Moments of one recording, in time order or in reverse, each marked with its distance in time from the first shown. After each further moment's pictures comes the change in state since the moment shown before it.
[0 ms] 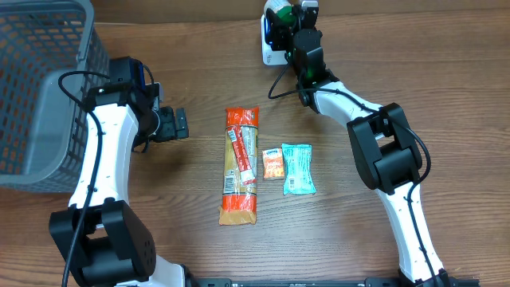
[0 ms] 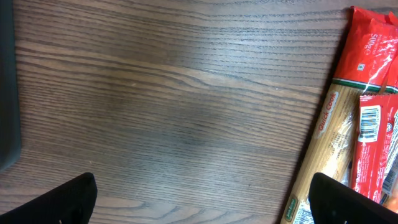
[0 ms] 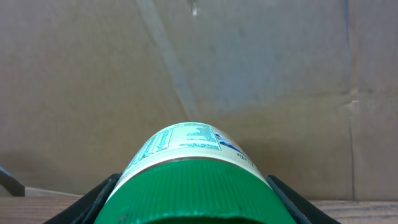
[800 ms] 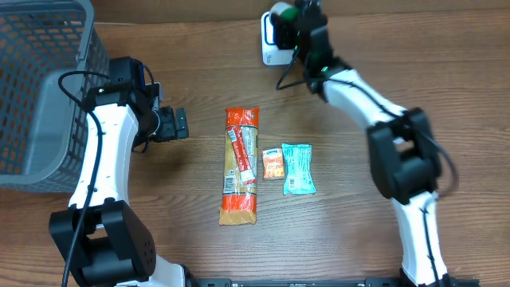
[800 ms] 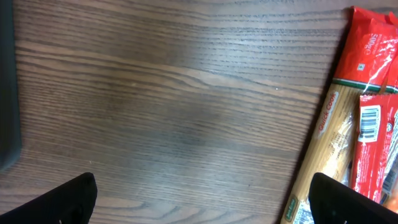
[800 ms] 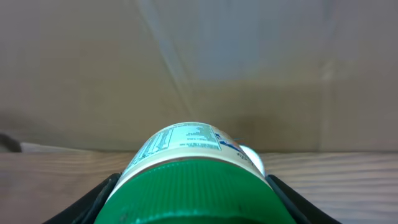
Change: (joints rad) left arm 0.000 0.000 0.000 0.000 0.000 0.000; right arm -0.027 -0.220 -0.003 -0.483 -0.066 -0.007
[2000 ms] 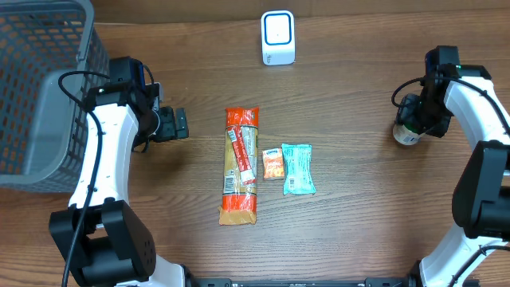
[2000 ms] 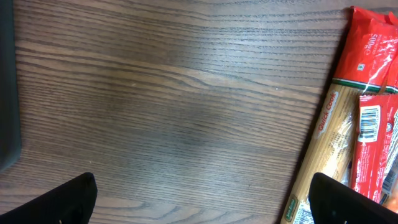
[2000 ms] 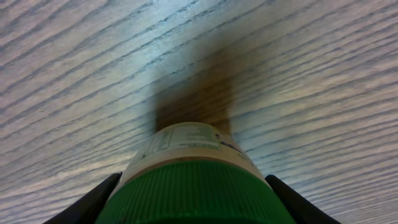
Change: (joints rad) left arm 0.000 0.000 0.000 0.000 0.001 0.000; right arm -0.491 -0.353 -0.392 -1.132 -0.064 -0.096
